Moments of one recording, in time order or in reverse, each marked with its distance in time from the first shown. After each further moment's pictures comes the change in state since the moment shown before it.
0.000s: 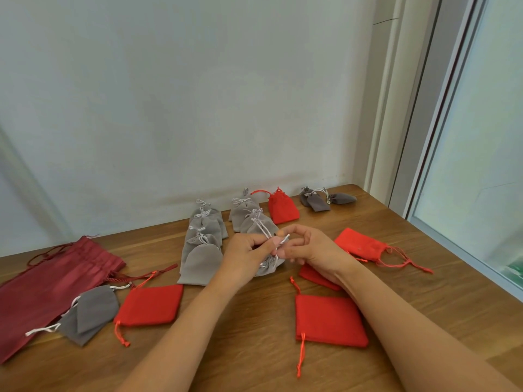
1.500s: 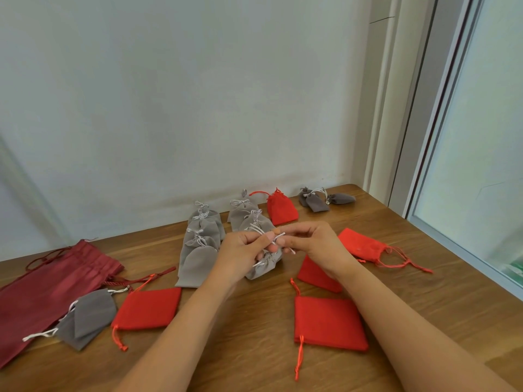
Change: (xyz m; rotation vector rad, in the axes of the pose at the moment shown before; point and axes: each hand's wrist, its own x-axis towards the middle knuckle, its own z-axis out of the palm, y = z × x) left_hand 0.005 0.004 -0.002 -0.209 0.040 -0.174; right_hand 0.000 -0.005 0.000 -0.069 0.107 -0.231
